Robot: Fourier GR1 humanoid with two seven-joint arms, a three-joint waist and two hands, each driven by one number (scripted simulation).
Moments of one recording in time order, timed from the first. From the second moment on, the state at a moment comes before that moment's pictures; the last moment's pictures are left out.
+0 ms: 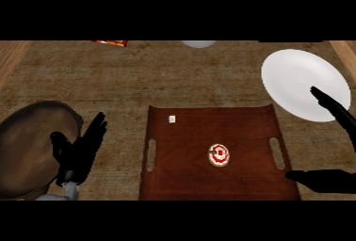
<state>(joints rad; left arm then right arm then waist) 0.00 0.24 -0.18 -1.45 0.25 0.16 0.17 0.01 -0.71 0.16 -1.99 0.11 -0.14 0.30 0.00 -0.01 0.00</state>
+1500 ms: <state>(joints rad) 0.01 0.18 -0.14 -1.47 0.18 0.12 0.20 -0.23 -0.28 0.54 -1.87 0.59 0.10 0.87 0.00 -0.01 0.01</state>
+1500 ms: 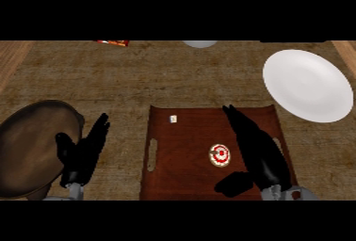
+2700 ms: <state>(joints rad) 0.00 0.13 -0.10 -1.45 0.13 0.08 0.19 -0.22 -0.16 0.54 -1.58 0.81 0.17 0.71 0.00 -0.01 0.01</state>
